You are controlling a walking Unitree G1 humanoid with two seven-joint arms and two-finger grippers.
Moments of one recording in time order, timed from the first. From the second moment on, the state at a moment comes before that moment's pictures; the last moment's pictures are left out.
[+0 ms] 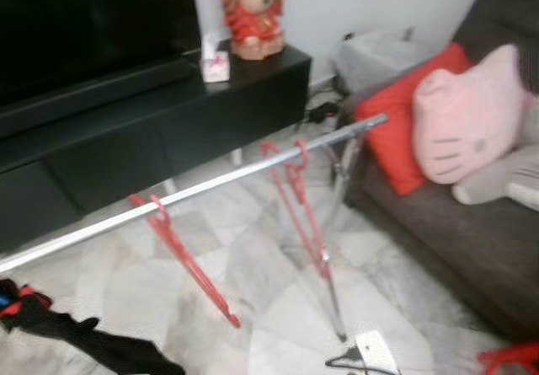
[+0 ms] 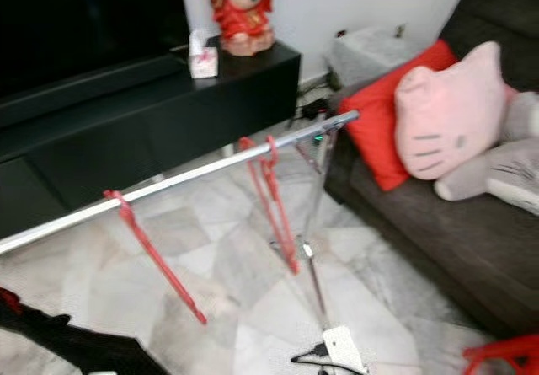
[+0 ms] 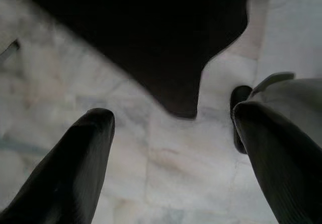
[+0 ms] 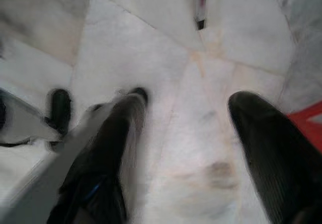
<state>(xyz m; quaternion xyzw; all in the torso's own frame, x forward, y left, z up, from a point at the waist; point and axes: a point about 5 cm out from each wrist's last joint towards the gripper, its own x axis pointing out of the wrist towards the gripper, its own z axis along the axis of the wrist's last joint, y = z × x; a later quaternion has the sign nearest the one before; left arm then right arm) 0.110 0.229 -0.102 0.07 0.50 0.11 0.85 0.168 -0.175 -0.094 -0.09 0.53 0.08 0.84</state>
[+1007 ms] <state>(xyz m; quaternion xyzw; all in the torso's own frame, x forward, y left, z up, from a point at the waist) 0.115 0.224 -0.102 0.07 0.50 0.09 0.86 0.163 -0.186 -0.095 -0.10 0.54 0.06 0.84</state>
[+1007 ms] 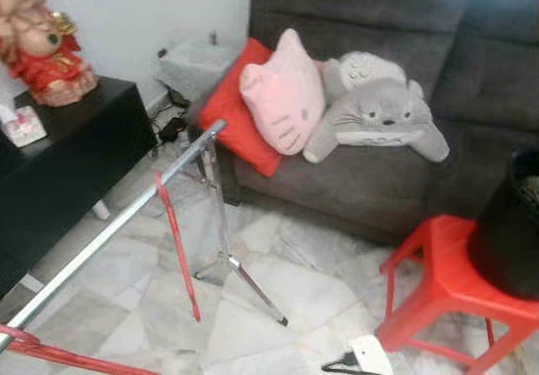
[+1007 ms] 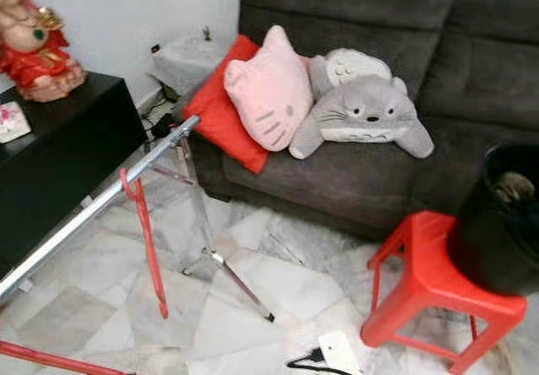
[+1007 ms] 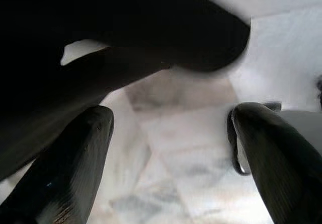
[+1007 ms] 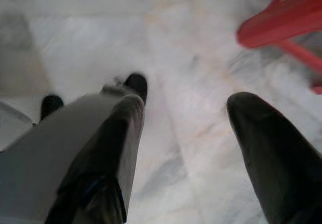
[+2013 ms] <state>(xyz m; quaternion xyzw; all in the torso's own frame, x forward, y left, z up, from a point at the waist) 0.116 0.227 -0.101 0.08 0.50 0.08 0.86 0.163 -0.178 -0.096 -0.09 0.53 0.06 0.84</state>
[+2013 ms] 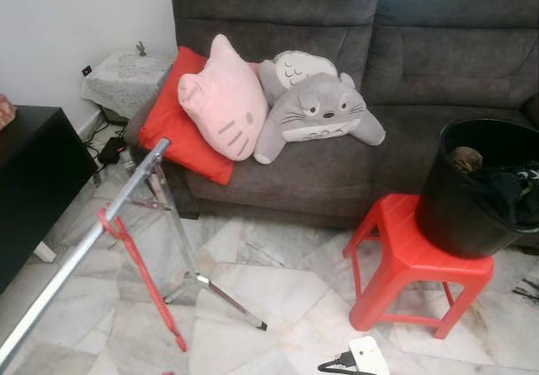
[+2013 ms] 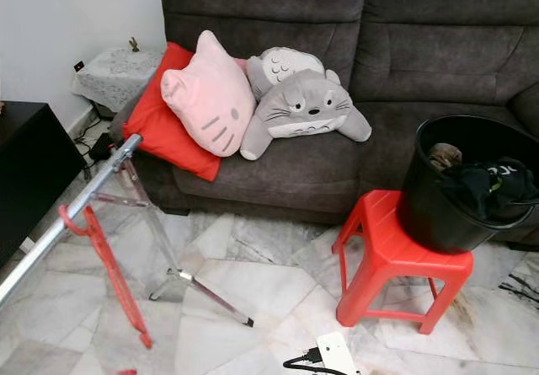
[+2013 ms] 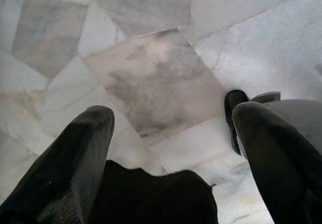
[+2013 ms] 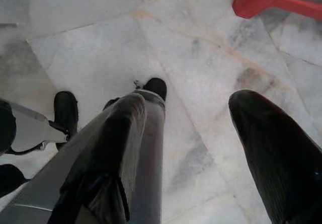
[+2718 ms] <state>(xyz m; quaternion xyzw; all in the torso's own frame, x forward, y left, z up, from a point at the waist) 0.111 0.231 -0.102 0.08 0.50 0.08 0.86 0.165 -0.168 -0.096 -0.07 0.53 0.07 0.84</state>
